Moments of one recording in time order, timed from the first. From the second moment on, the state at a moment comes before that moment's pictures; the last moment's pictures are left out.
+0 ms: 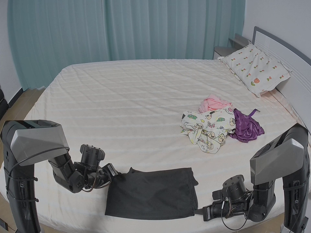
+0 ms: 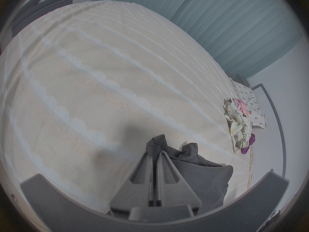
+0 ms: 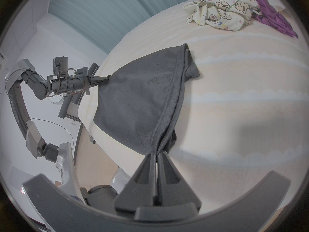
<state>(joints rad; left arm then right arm) -0.30 2.29 -0.67 -0.80 -0.01 -0.83 0.58 2.38 -0.22 -1.31 0.29 0.44</state>
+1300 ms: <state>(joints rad) -0.27 2.23 -0.50 -0.89 -0.16 -0.69 0.44 2.38 -0.54 -1.28 0.26 0.58</state>
